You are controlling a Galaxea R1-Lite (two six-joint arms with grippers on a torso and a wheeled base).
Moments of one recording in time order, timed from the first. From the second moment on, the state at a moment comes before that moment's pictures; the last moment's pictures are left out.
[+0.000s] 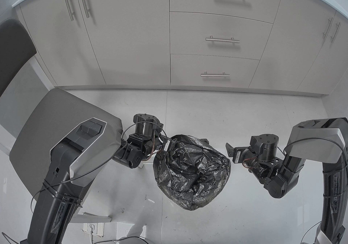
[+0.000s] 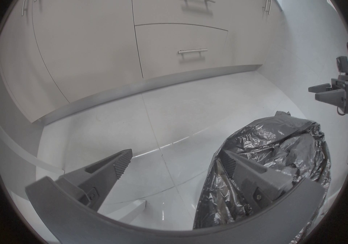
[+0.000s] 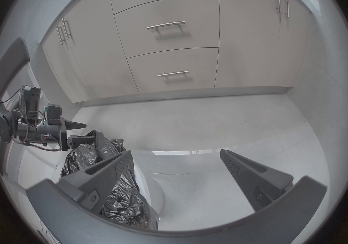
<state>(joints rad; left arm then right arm) -0.45 2.67 -1.62 -0.60 0.04 0.14 0.38 2.37 -0.68 -1.41 -0.30 0.18</state>
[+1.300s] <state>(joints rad) -0.46 2.72 -1.68 -0.57 0.04 0.13 0.45 2.48 -0.85 -1.30 -0.29 0.03</state>
